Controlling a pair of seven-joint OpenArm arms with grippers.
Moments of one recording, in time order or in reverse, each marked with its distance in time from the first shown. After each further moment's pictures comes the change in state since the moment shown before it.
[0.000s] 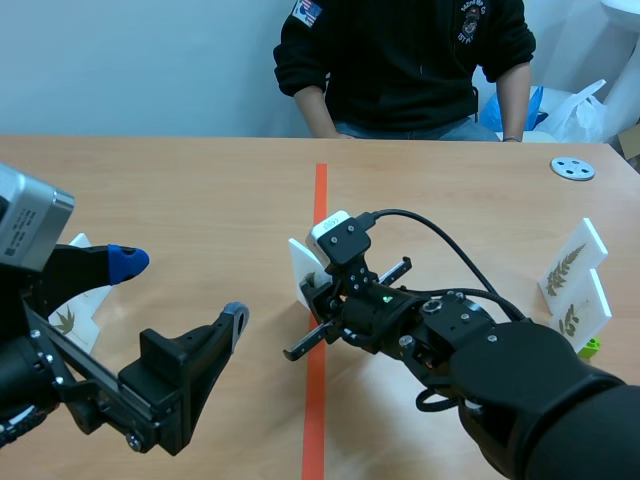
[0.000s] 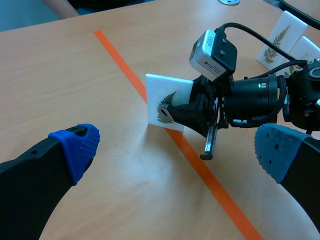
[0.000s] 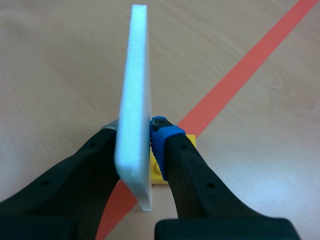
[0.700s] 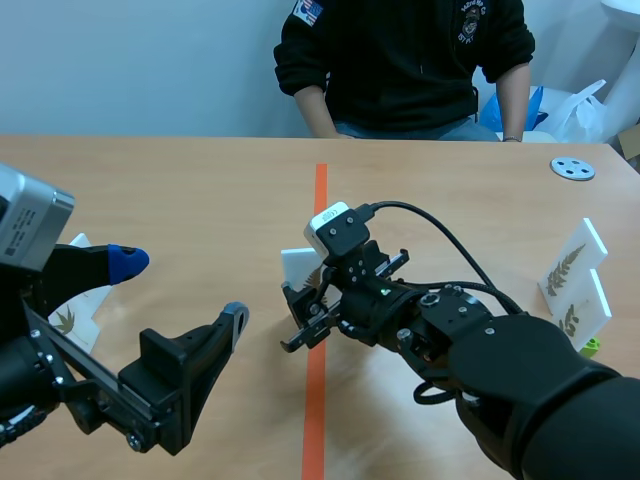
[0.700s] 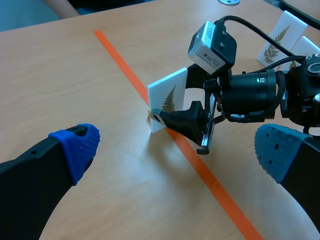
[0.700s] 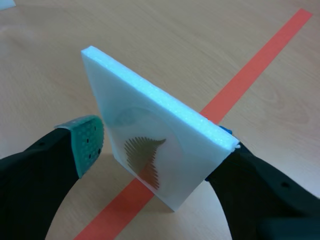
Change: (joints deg) left arm 0.0 0.0 0.0 0.0 0.0 0.0 0.0; right arm 0.8 -0.3 0.0 0.0 0.0 0.1 1.2
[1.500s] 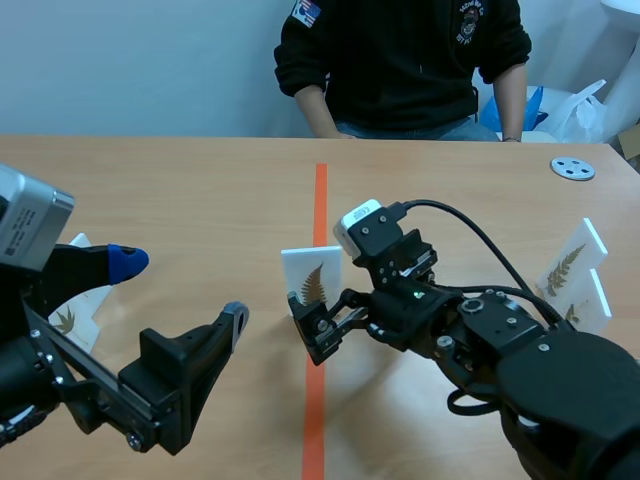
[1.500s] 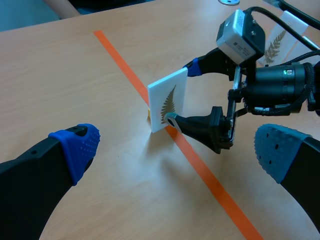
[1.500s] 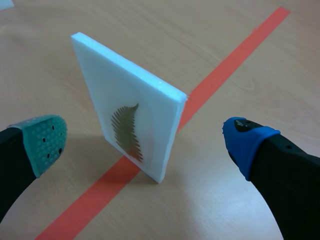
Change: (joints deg) left arm 0.0 0.0 0.0 0.0 0.0 0.0 0.0; right arm -4.7 4.7 1.1 8.7 2.7 1.4 -2.4
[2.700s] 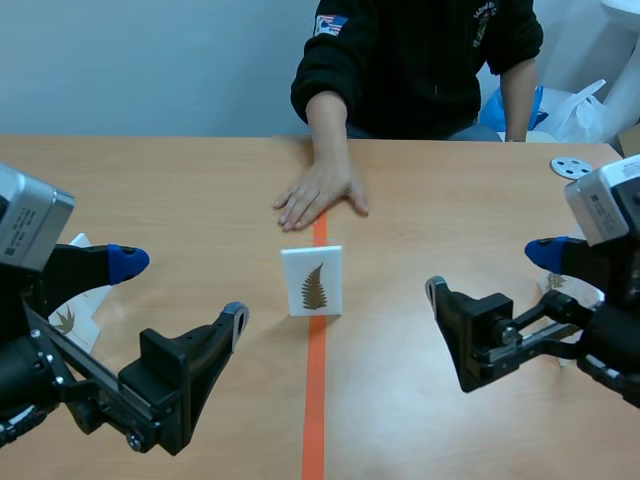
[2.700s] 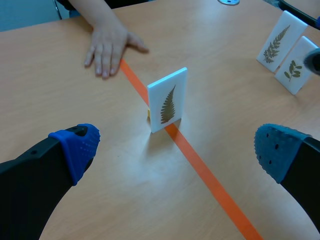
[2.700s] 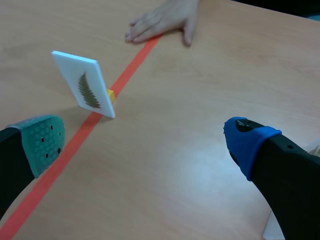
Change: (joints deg) left arm 0.0 0.0 0.0 0.0 0.0 0.0 0.0; right arm -38.4 10.1 28.8 49.8 16.7 4.4 -16.5
